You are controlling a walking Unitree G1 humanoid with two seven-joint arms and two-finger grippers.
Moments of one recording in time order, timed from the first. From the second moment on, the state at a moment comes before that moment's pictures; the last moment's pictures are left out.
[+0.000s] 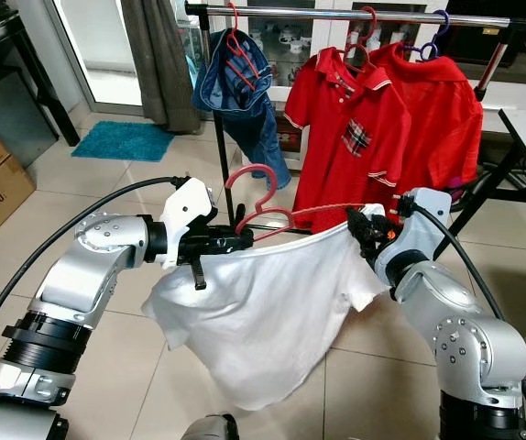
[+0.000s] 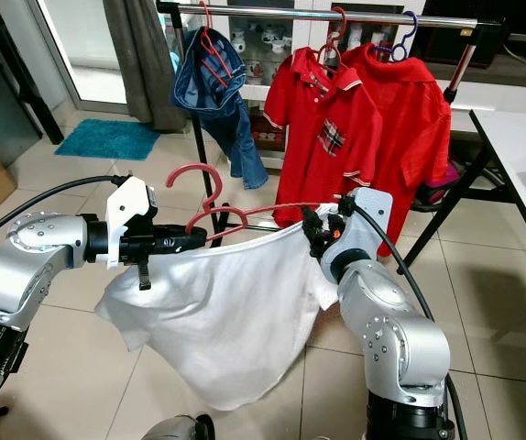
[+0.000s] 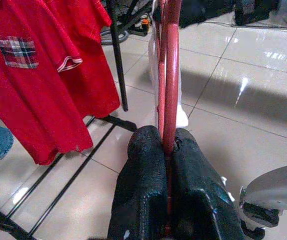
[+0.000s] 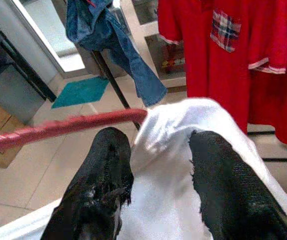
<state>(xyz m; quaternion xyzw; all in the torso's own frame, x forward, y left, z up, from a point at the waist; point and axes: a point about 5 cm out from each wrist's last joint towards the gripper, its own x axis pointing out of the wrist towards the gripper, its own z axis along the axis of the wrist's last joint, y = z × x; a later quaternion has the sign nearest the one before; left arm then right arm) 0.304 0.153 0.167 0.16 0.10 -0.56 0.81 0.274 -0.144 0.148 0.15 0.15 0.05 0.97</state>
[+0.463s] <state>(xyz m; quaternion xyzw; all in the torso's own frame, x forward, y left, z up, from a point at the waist) 0.303 0.153 0.167 0.16 0.10 -0.56 0.81 0.275 -0.147 0.148 0.15 0.15 0.05 0.98</state>
